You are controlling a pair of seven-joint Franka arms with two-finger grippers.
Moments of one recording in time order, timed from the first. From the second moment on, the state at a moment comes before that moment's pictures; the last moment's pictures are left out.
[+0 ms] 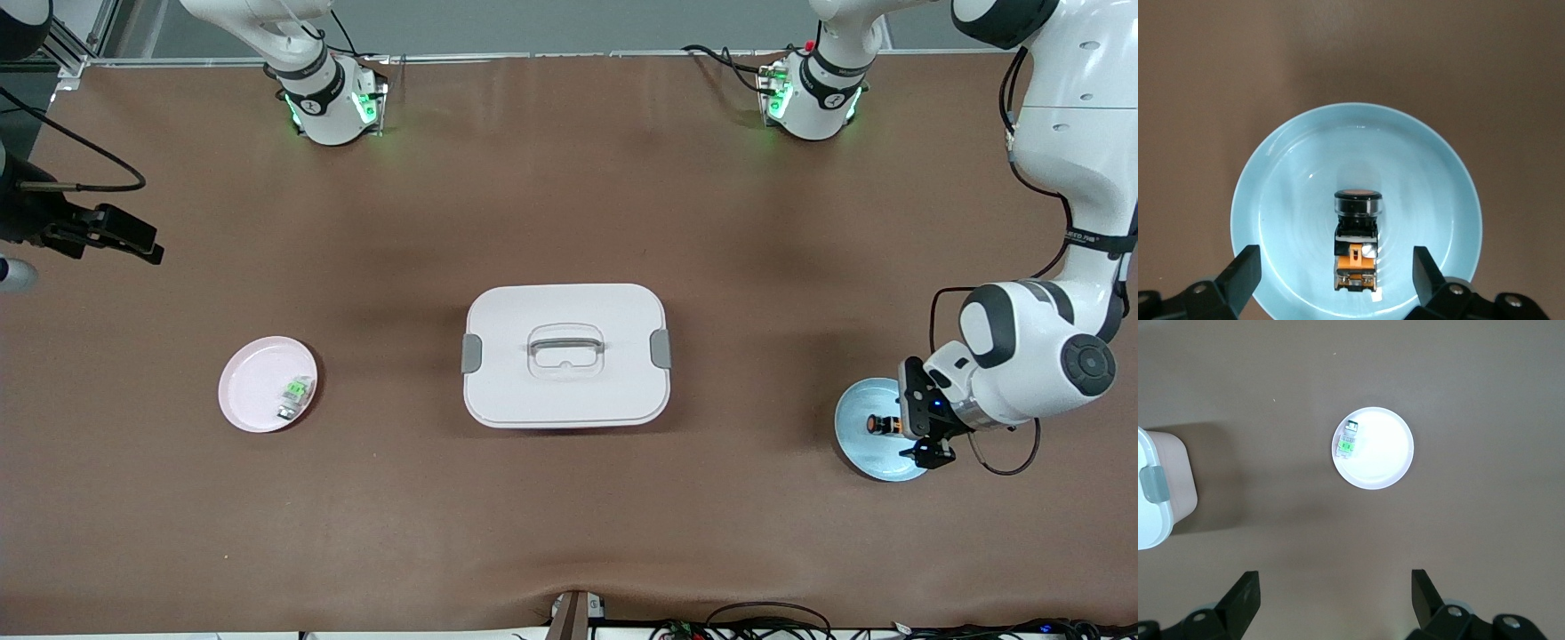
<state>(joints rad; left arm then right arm) 0.26 0.69 -0.23 -1.60 0.02 2.31 1.77 0.04 0.09 -0.01 -1.42 0.01 1.45 0.12</state>
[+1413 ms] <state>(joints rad) 0.27 0.39 -0.27 -1.56 0.00 1.86 0.60 -0.04 0.02 -0.01 -1.54 0.04 1.50 0.09</state>
